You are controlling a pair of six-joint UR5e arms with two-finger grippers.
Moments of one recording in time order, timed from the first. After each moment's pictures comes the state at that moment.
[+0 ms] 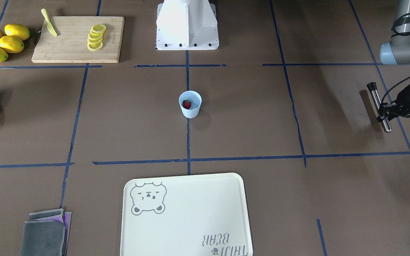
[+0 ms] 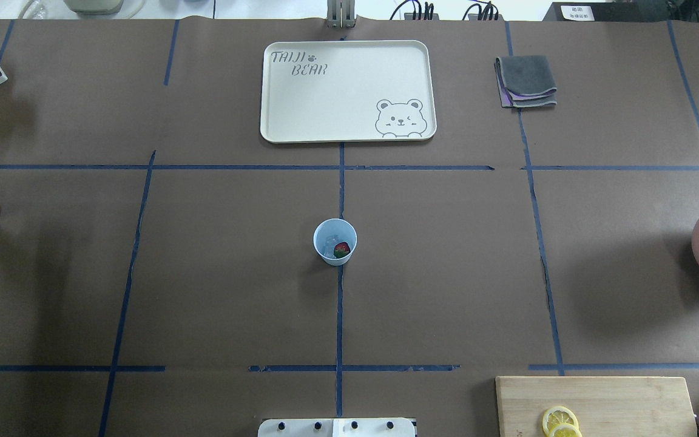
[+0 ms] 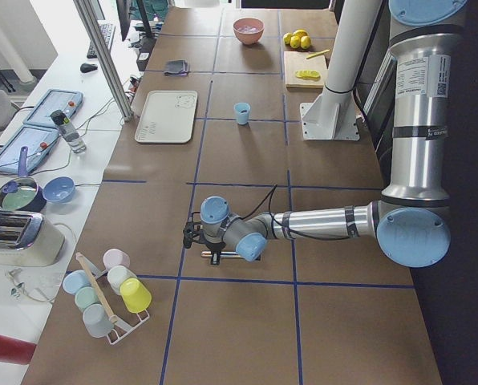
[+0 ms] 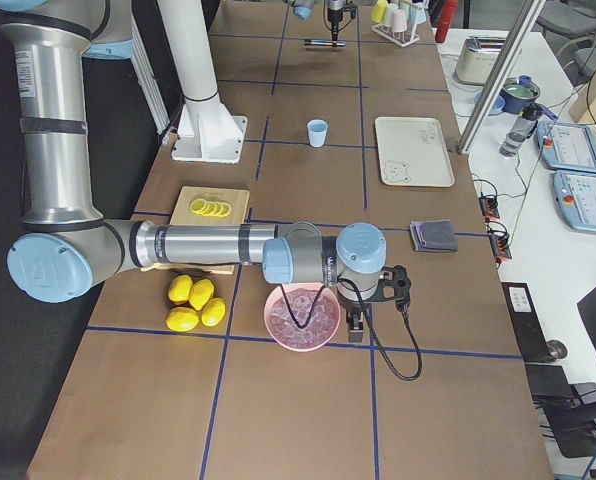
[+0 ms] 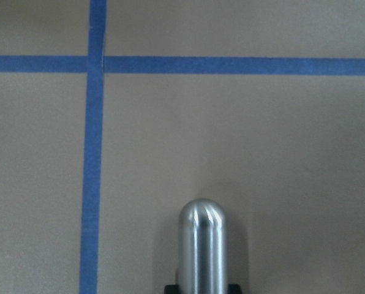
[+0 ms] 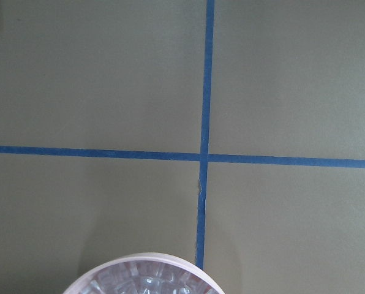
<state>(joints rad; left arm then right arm) -1.13 -1.54 -1.43 -2.28 -2.25 -0.66 1.60 -1.56 1.61 -1.53 2.39 0.02</state>
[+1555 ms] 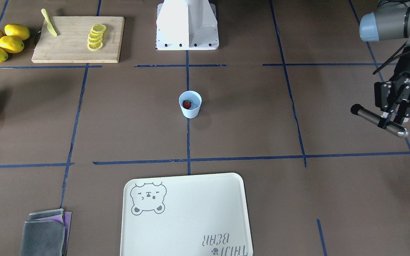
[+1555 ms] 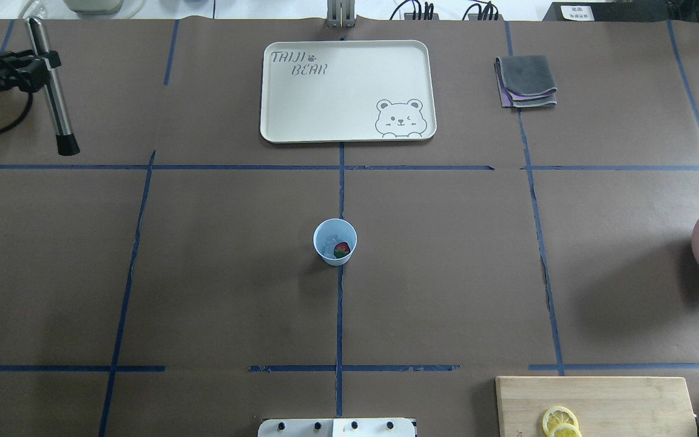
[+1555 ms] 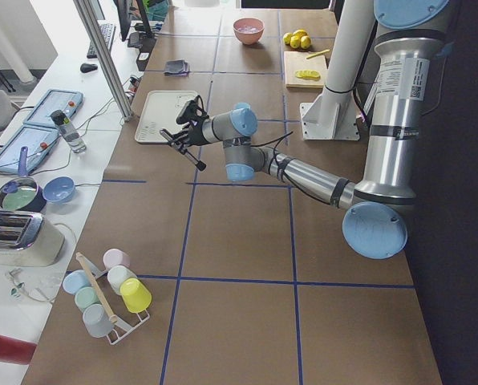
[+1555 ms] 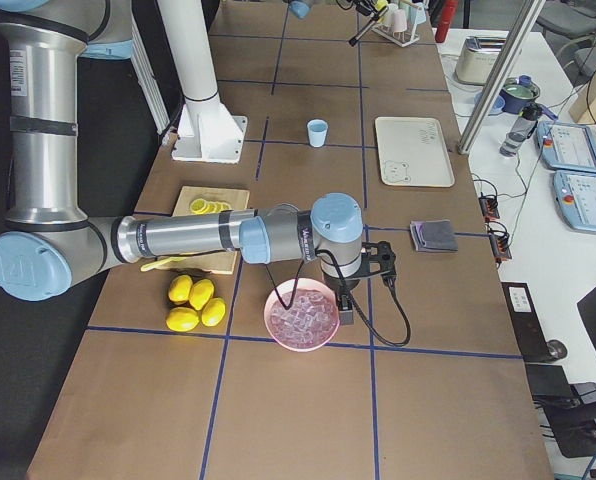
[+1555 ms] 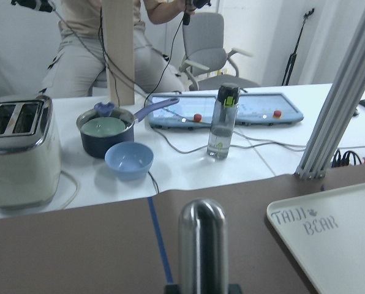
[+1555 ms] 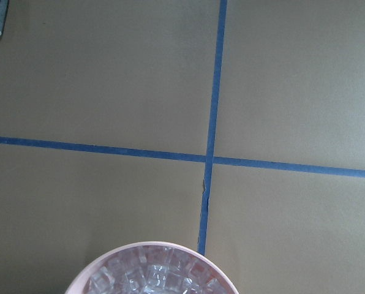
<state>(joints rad) -0.88 -1.64 -1.80 -2.75 -1.46 -0.84 1.60 -1.65 1.81 -1.54 2.33 0.02</state>
